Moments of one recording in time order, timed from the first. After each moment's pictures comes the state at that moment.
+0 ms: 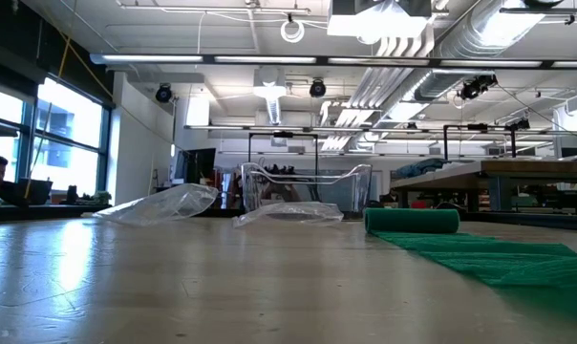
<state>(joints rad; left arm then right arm) -1.11 1.82 1.10 1.10 -1.31 0.64 0.80 1.89 1.61 0.27 0.67 -0.81</state>
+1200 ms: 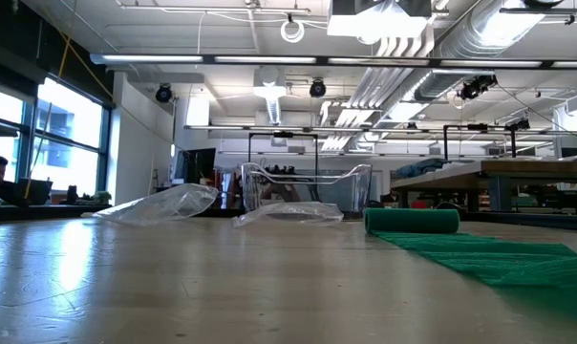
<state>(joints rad) -0.97 1.82 1.10 1.14 -0.90 0.57 0.76 1.86 1.61 0.28 0.53 -0.62</state>
